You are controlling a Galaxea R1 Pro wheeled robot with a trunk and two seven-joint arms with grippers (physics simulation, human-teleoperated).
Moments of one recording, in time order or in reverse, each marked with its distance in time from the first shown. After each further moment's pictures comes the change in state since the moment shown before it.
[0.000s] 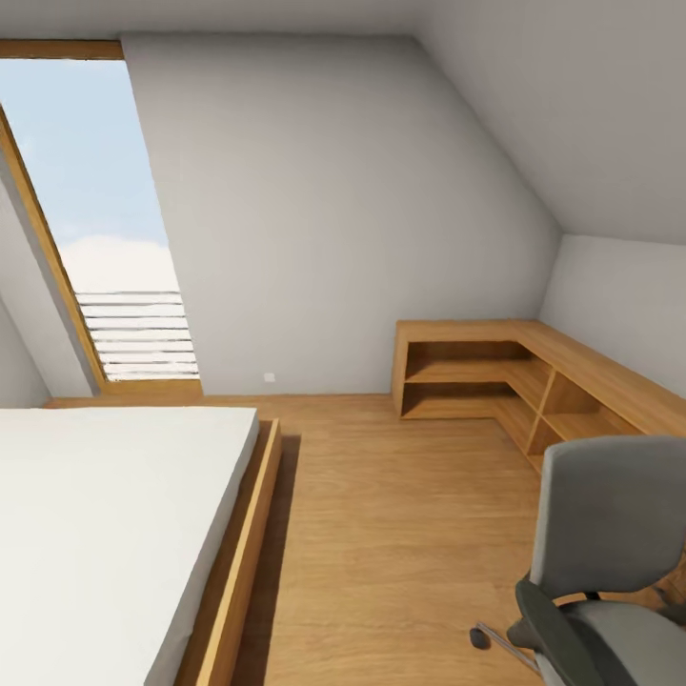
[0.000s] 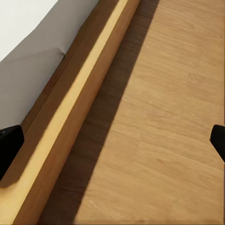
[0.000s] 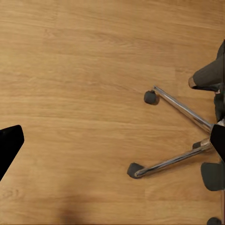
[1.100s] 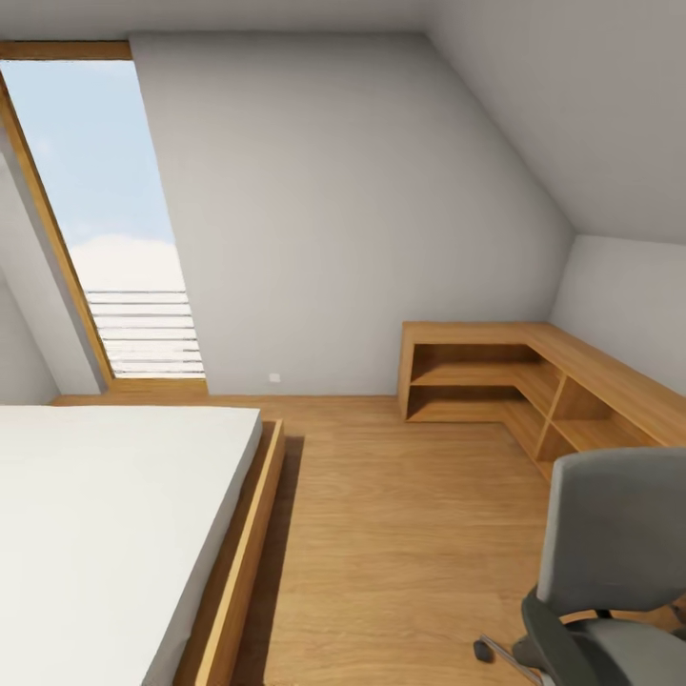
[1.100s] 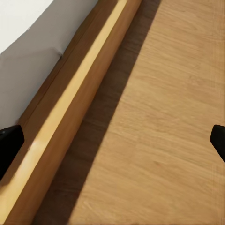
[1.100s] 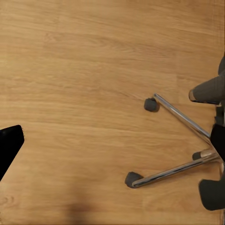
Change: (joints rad) left arm 0.000 -0.001 -0.002 0.006 -0.001 0.000 -0.001; right arm 0.000 0.000 0.001 0.000 0.000 0.000 0.000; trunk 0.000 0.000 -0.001
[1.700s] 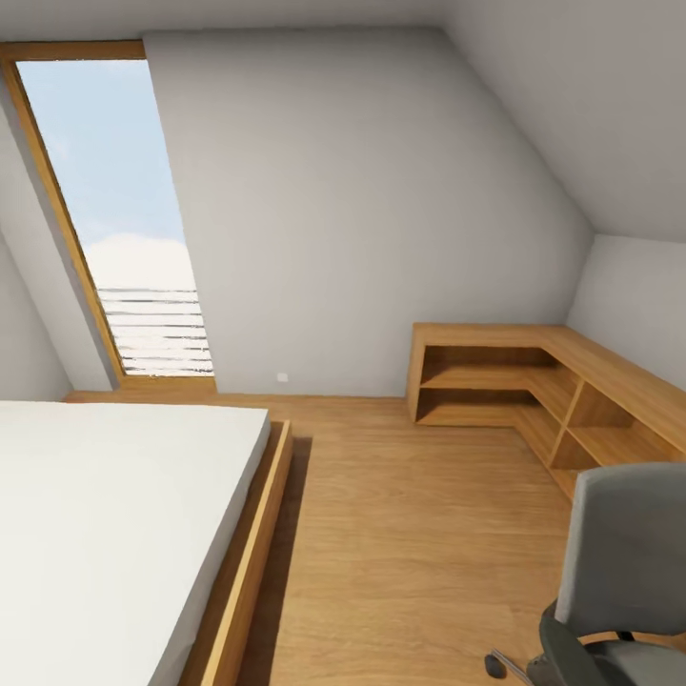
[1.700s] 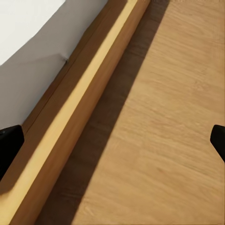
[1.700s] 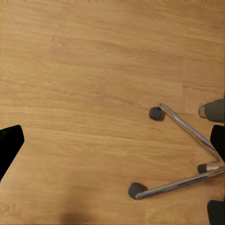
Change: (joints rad) left arm 0.000 0.001 -0.001 0.000 0.000 0.000 0.001; right arm 0.000 0.000 0.000 0.000 0.000 0.000 0.000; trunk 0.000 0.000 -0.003
